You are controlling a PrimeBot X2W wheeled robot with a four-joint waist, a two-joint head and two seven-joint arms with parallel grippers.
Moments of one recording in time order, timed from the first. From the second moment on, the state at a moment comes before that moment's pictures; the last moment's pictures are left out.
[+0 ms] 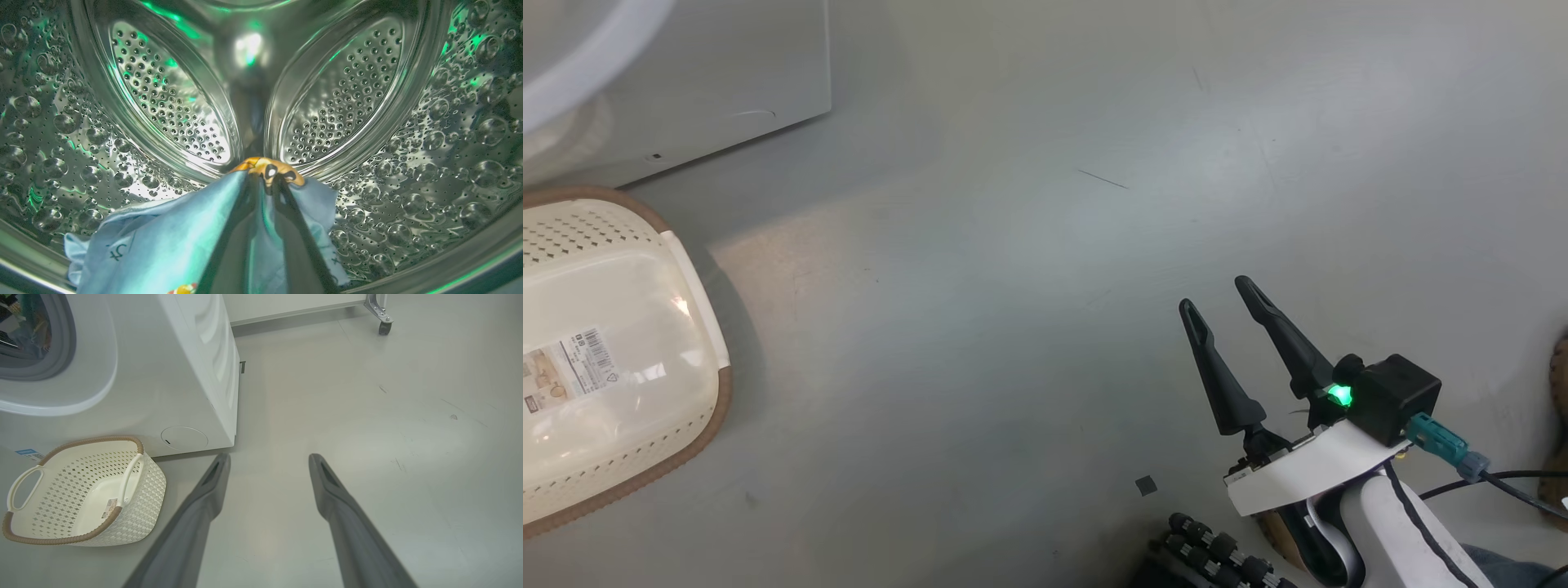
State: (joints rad) left arm -1.38 0.36 0.05 0.96 -0.11 0.01 -0.25; right arm -0.14 -0.12 0.39 0.04 0.38 0.12 -0.26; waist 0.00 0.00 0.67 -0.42
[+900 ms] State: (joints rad) left arm -1.33 0.22 0.07 1.11 -0.13 0.07 -0.25; right arm -0.14 -0.14 0.31 0.05 0.38 0.12 -0.26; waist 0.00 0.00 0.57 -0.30
